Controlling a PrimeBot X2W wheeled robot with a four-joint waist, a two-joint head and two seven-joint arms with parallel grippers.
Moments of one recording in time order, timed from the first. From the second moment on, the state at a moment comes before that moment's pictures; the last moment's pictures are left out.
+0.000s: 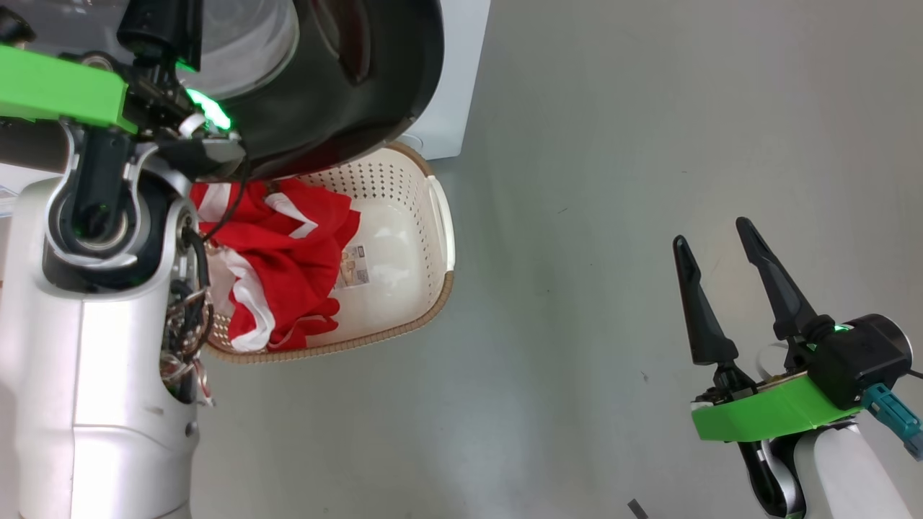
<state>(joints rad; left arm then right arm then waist) -0.92 0.03 -0.02 0.25 -1.65 0.05 0.15 -0.17 -0.04 0.03 0.05 0.18 0.13 -0.26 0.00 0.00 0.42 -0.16</state>
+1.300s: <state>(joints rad) -0.33 0.16 -0.10 -0.03 -1.14 -0.11 -0.10 -0.14 -0.04 -0.02 0.08 0.18 0.13 -0.26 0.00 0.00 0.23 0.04</state>
